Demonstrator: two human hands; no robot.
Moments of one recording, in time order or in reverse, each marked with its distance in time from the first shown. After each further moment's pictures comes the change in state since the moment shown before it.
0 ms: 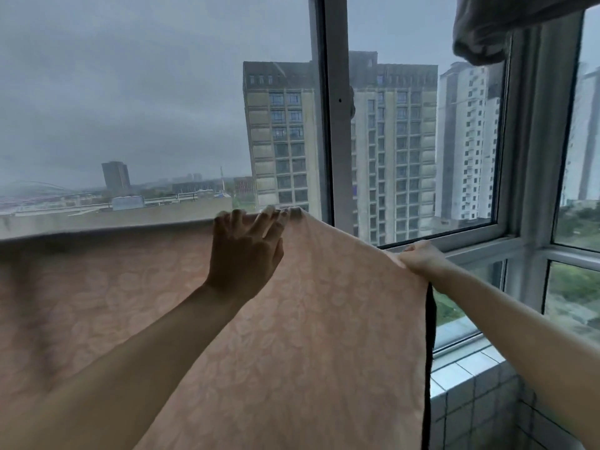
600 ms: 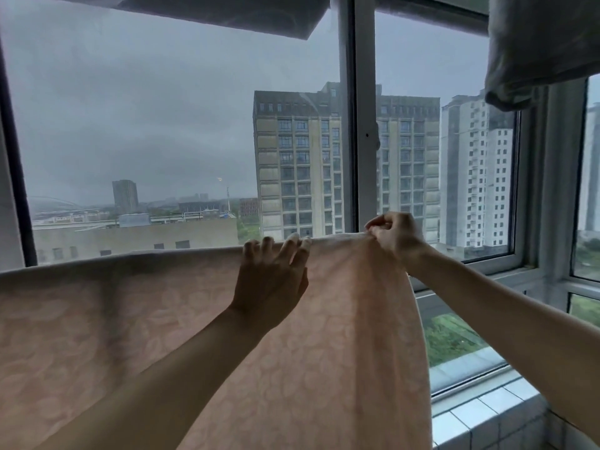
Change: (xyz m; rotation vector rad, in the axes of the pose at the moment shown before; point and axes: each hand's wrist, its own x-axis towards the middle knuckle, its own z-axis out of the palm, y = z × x) left_hand -0.014 -0.037 -0.025 -0.033 -0.110 0.026; right_hand -0.056 -0.147 0.016 0.213 0.190 -0.397
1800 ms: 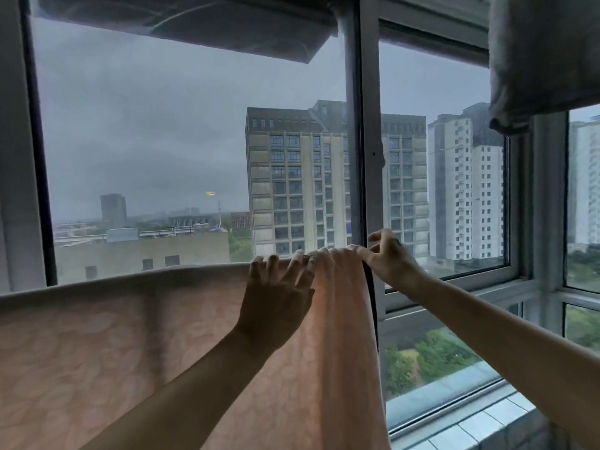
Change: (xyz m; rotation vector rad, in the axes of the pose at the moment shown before) left_hand -0.026 -0.034 -0.001 0.020 0.126 0.043; right_hand -0.038 -0.039 0.031 -0.148 -0.080 0.003
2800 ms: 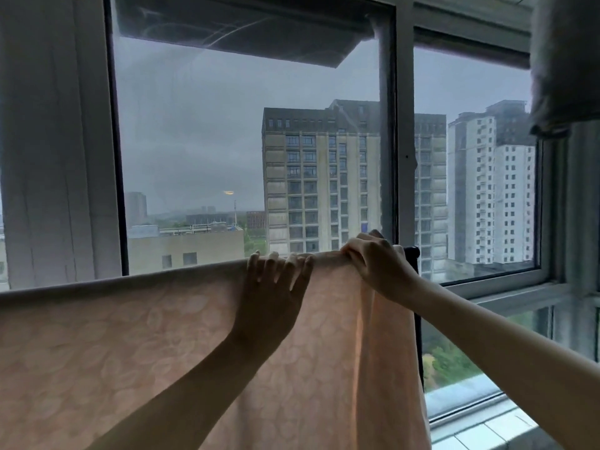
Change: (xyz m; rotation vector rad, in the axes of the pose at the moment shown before) left_hand -0.068 -0.074 -0.029 0.104 0.169 0.016; right_hand -0.042 -0.067 0.048 -0.283 0.045 -0.689
